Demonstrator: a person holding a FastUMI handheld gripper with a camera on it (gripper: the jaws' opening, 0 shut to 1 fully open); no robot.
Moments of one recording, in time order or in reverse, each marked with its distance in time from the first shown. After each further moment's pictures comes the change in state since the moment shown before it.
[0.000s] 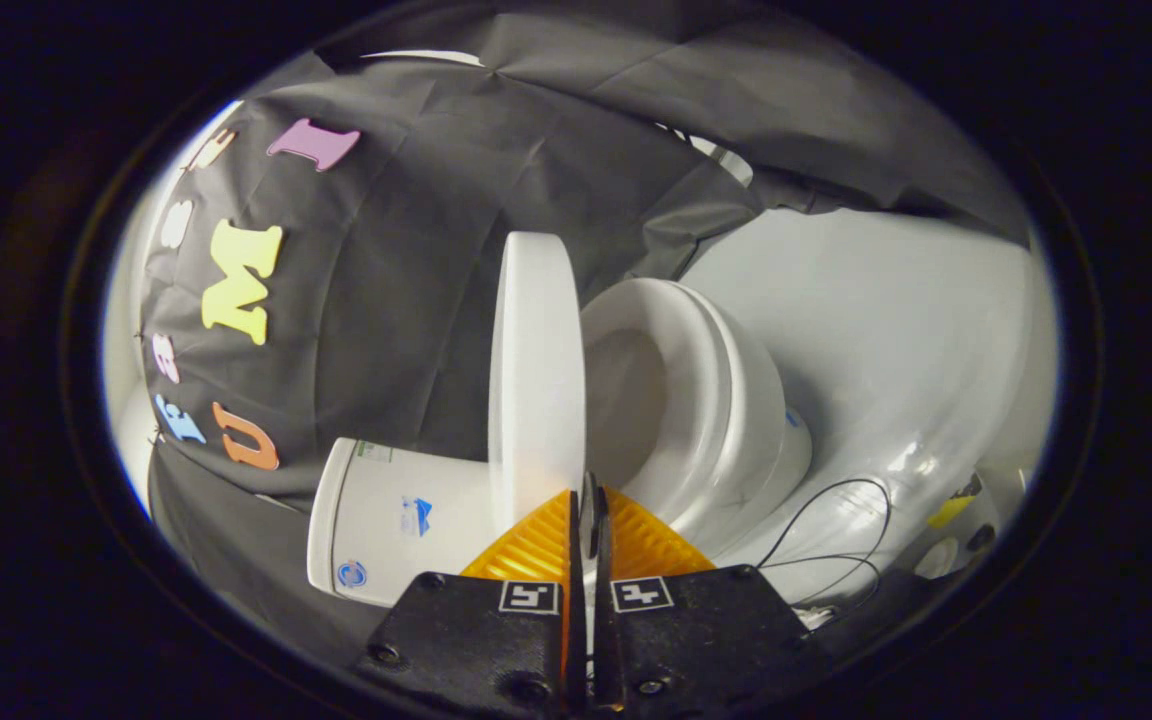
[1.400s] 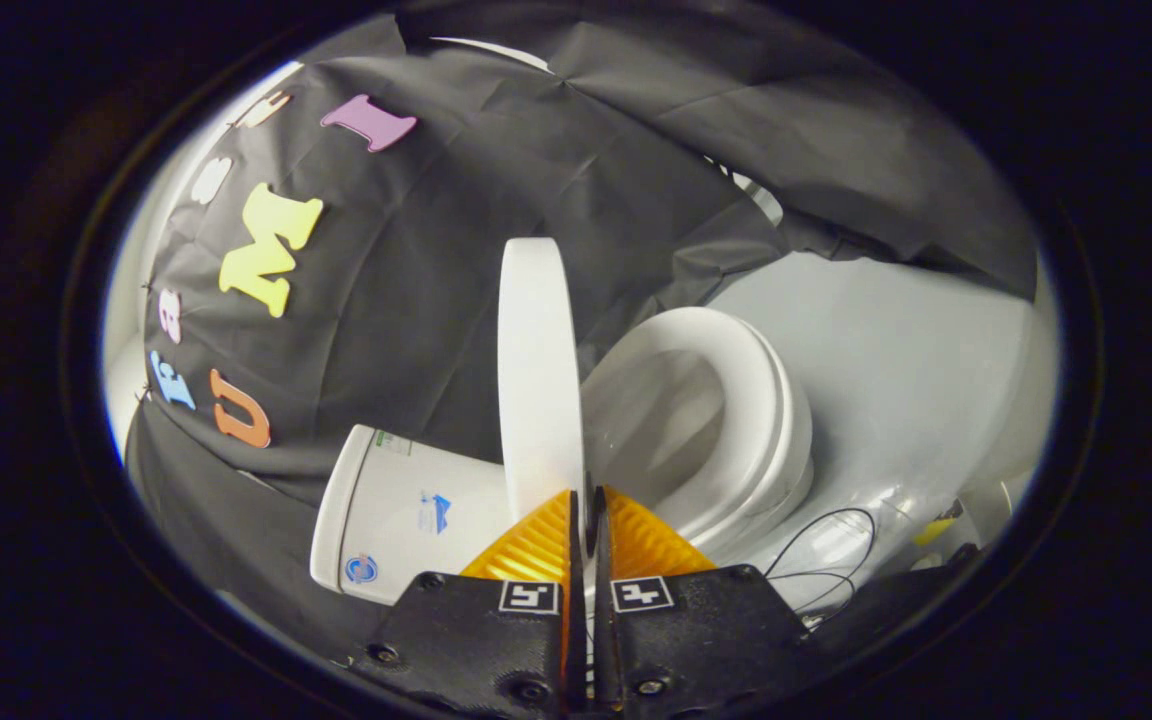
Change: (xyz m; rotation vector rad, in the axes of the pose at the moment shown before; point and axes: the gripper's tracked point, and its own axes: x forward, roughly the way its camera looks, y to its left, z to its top) arm -0.021 0.064 -0.007 -0.119 -0.056 -0.024
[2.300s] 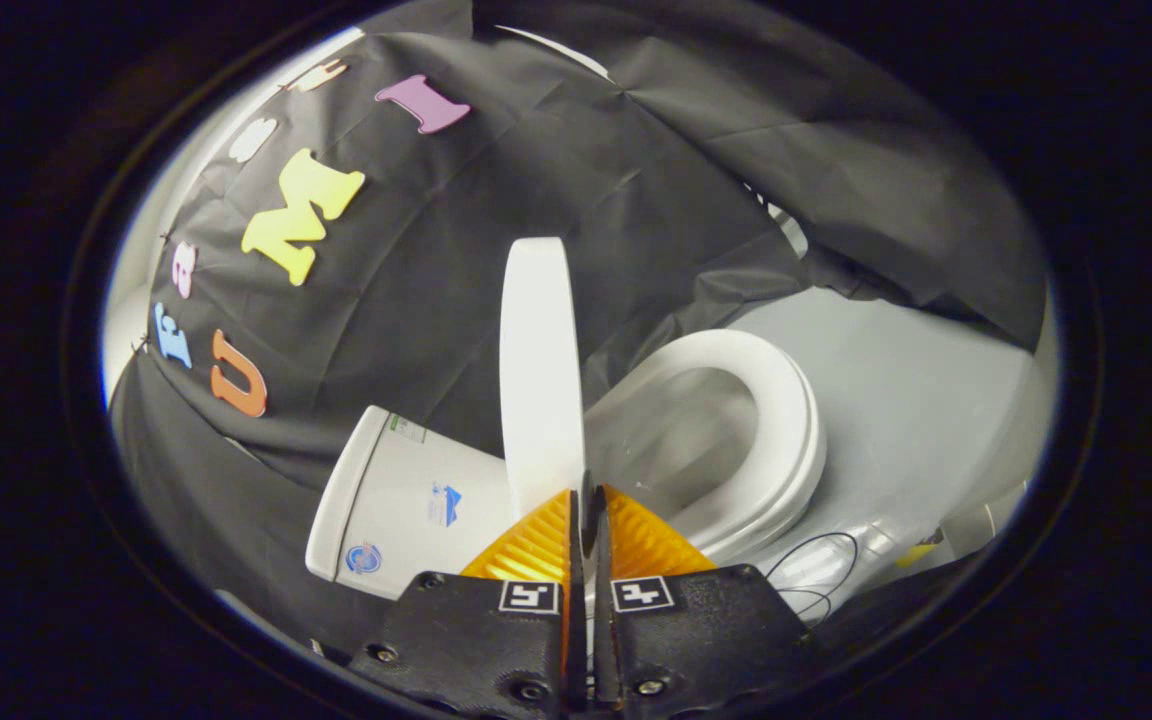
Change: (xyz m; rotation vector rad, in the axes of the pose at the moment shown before) arm -0.005 0.048 -0.009 -0.133 -0.036 -0.026
